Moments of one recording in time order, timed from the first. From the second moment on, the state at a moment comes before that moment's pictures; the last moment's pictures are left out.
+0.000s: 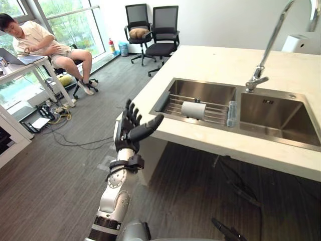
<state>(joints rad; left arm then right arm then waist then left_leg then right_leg) -0.05 0.10 -0.18 -0.21 -0.53 -0.08 0.20 0.19 -0.15 -0.32 0.99 0.53 0.00 0.13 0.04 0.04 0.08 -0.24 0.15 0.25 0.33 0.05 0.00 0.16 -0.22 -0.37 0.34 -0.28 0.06</state>
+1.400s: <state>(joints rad) -0.14 0.36 -0.31 0.08 0.06 -0.12 0.07 0.23 -0.03 -0.48 1.09 0.61 0.06 0.04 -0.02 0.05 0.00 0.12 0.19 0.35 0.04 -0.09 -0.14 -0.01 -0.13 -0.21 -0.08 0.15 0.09</state>
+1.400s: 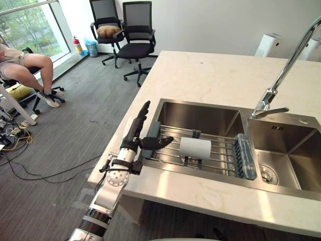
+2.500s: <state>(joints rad) -0.34 0.65 -0.56 0.10 0.28 -0.25 0.07 0.24 -0.11 -0.34 1.02 0.69 0.14 0.04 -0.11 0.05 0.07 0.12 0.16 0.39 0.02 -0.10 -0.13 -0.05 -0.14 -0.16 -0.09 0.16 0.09</state>
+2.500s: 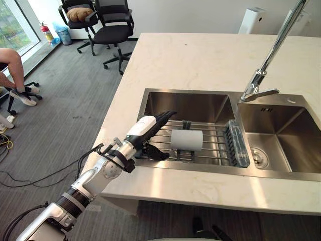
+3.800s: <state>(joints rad) -0.62 0.64 -0.79 0.20 0.20 -0.05 -0.23 0.22 -0.15 -0.29 1.05 0.76 0.14 0.03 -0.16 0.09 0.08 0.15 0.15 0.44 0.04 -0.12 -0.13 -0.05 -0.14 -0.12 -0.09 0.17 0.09</state>
